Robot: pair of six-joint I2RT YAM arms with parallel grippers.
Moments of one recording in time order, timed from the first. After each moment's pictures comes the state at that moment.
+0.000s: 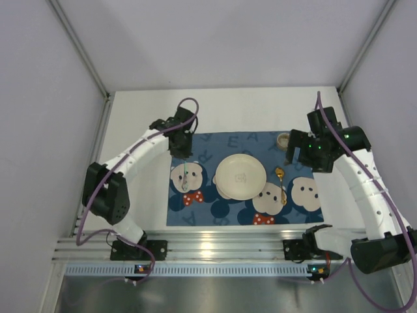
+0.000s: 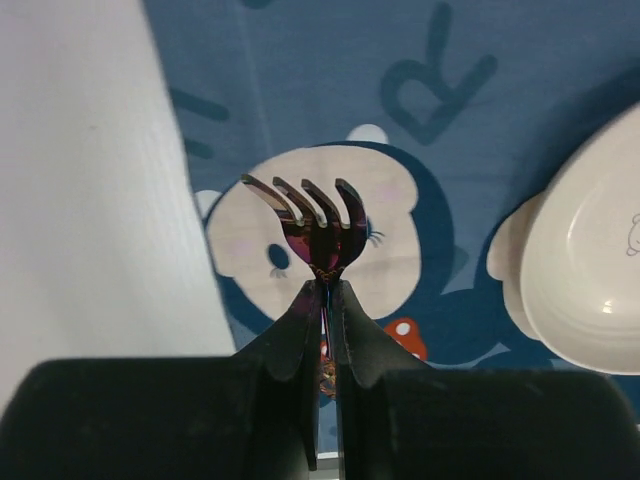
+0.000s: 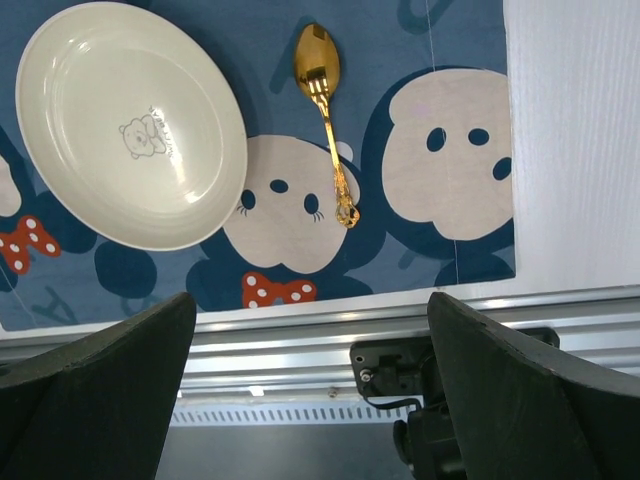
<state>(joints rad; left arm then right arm) -0.47 1.63 1.35 -0.84 -0.14 -0.39 0.25 1.17 1.35 -1.29 0.07 0.47</state>
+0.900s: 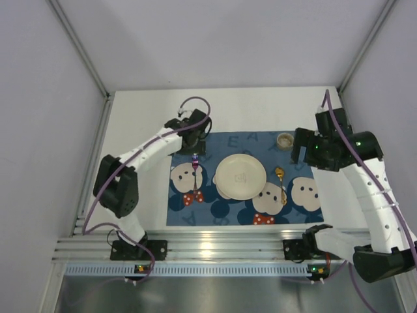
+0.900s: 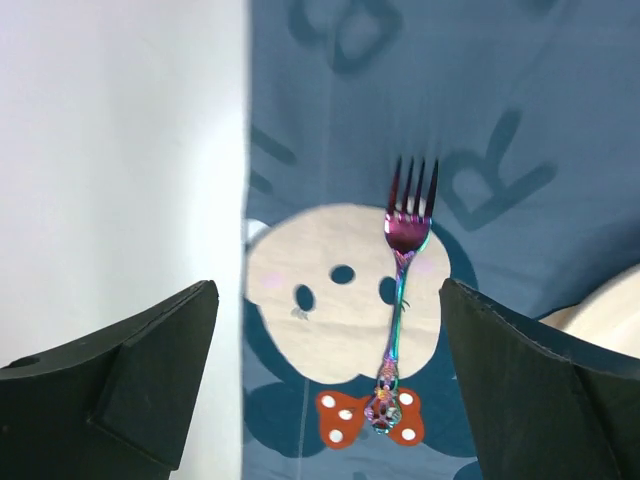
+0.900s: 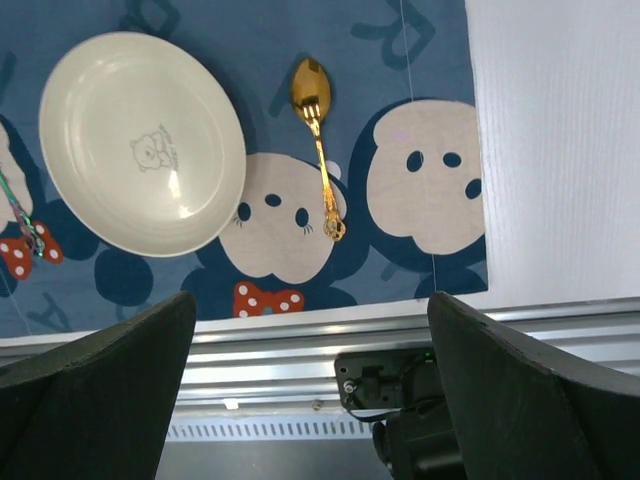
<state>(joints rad) -0.60 1.78 1.43 -0.87 -0.44 -0.59 0.25 1.10 1.38 -1.30 0.11 0.43</state>
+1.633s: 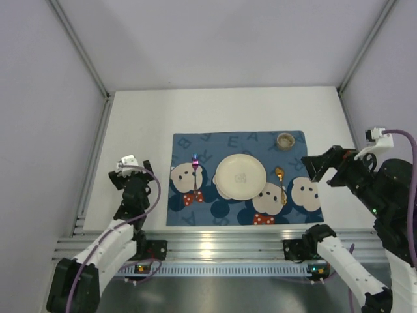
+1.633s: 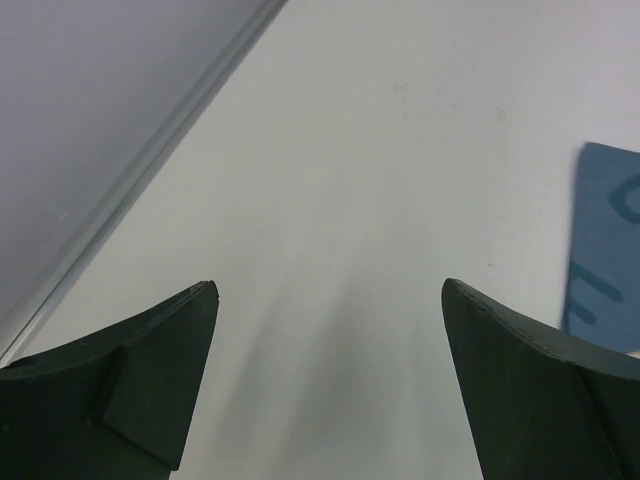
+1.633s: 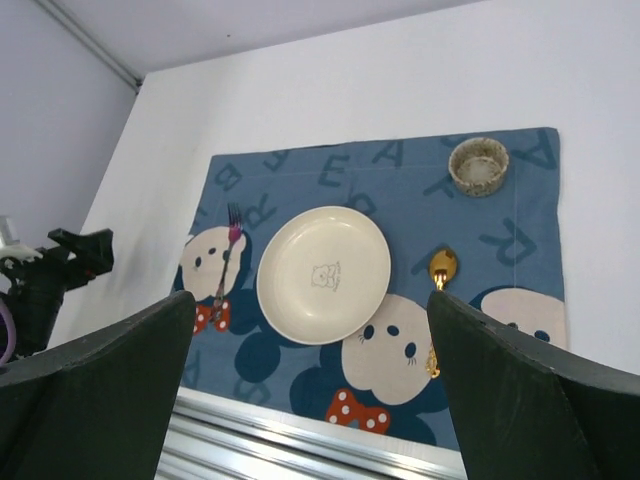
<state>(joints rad) -0.33 0.73 0.10 0.48 -0.67 -0.04 0.30 0.58 1.37 -1.02 -0.02 0.39</state>
